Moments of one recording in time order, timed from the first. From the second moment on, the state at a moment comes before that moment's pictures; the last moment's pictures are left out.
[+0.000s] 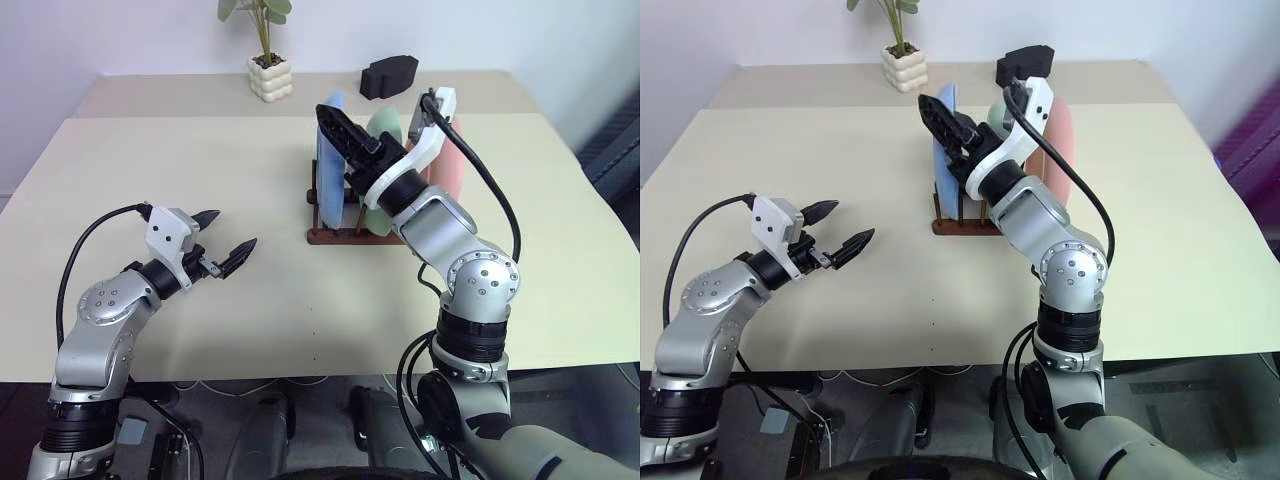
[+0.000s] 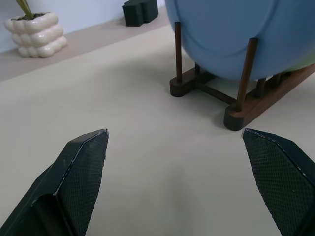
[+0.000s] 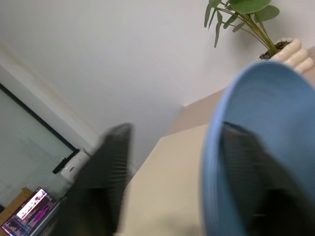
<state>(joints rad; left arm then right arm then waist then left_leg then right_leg) -0.13 0.56 0.17 -0.29 -0.38 0.34 -0.64 -0.68 0.03 -0.14 -0.32 1.07 0.78 -0.17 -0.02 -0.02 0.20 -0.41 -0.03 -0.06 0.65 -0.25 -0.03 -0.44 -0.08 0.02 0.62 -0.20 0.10</state>
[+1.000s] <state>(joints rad) -0.14 0.55 0.16 -0.23 -0.35 0.30 -0.63 -0.63 -0.70 -0.33 -0.32 0.93 0.63 0.63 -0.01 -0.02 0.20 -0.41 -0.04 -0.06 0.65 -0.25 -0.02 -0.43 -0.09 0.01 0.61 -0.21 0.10</state>
